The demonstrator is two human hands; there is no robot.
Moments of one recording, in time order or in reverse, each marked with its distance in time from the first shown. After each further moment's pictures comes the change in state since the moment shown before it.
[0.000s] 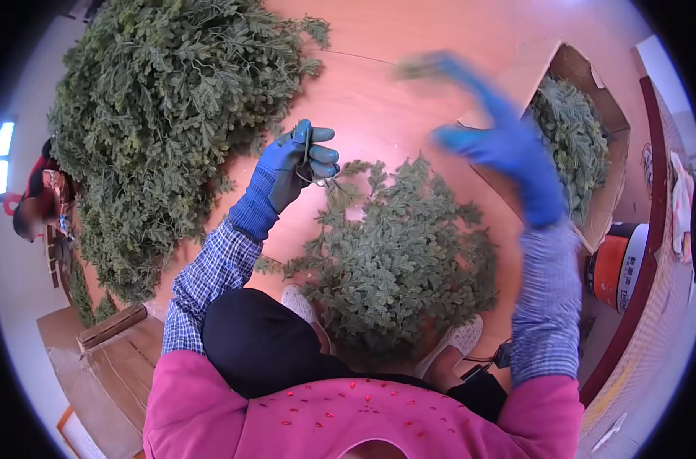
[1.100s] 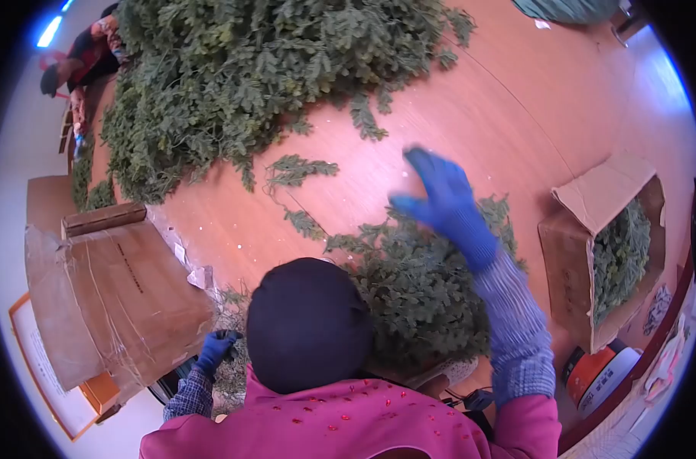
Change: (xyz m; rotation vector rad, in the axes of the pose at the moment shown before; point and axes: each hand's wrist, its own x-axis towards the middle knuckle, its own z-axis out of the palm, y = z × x) left_hand -0.515 -0.239 -0.149 0.299 1.029 -0.649; right_hand 0.042 0.001 0.235 -0.339 -0.166 -0.323
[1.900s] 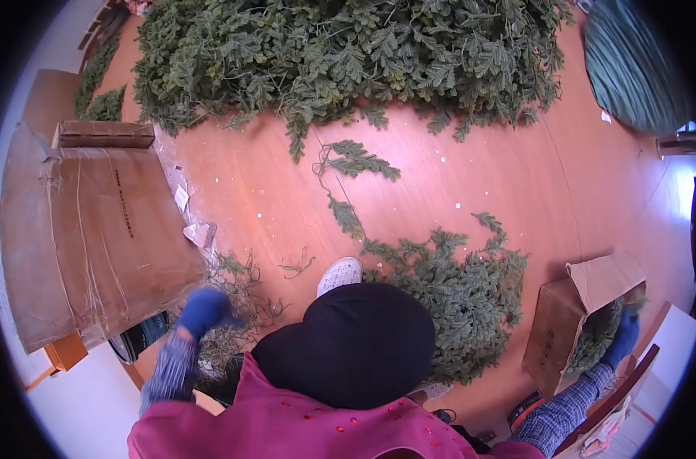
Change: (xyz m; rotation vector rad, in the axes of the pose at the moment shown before) left_hand -0.018 0.135 -0.007 1.381 -0.164 0.154; right_hand -0.116 0.172 -0.303 -0.813 0.145 1.231
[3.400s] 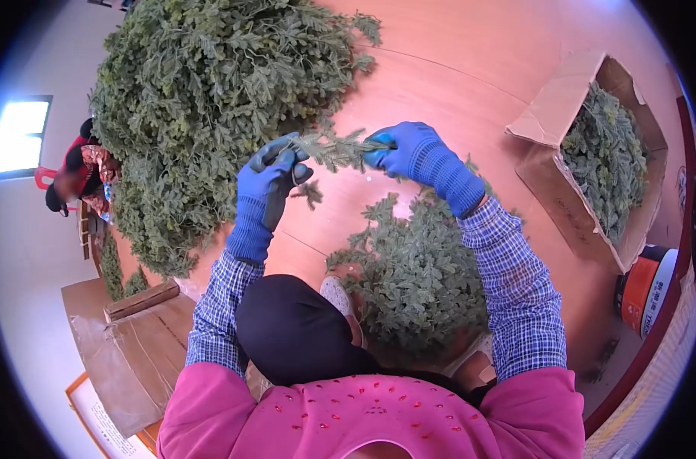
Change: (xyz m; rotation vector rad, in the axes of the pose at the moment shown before) left_hand 0.028 0.277 -0.298 -1.620 0.369 1.005; right_hand -0.184 -0.223 0.010 0.817 -0.818 -0.869
